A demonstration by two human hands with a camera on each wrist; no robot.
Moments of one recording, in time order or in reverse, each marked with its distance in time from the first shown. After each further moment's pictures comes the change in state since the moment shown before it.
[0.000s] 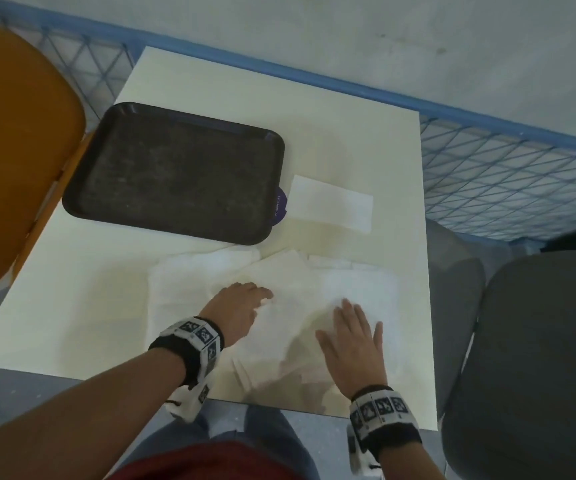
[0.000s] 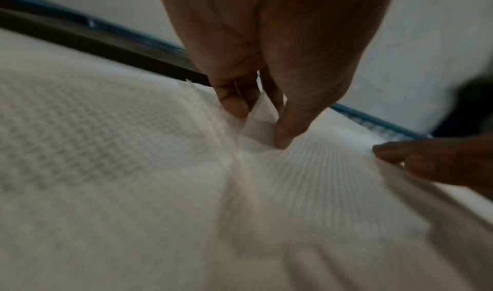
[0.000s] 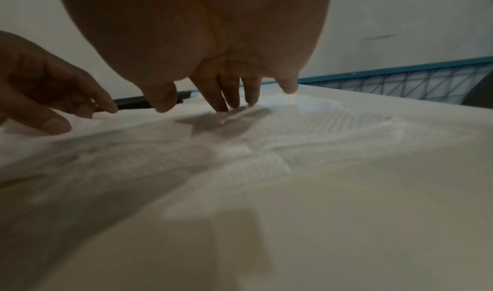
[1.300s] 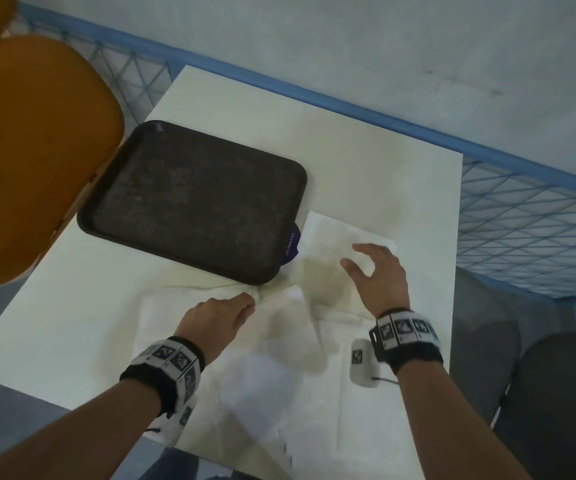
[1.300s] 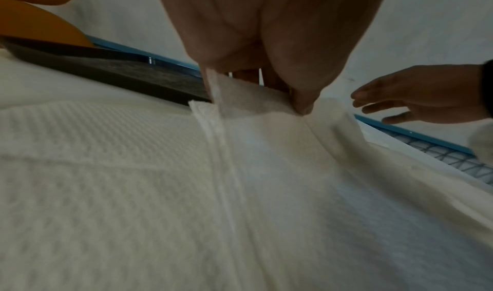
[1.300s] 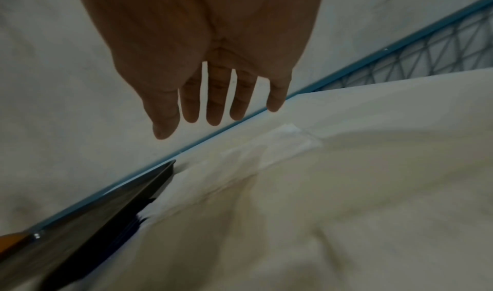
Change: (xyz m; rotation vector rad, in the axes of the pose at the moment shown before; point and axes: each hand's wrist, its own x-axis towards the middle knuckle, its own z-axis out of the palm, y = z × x) left_hand 0.026 -0.007 -0.039 0.052 0.163 -0.367; right_hand 0.194 -0.005 -0.124 0.479 0.243 -0.144
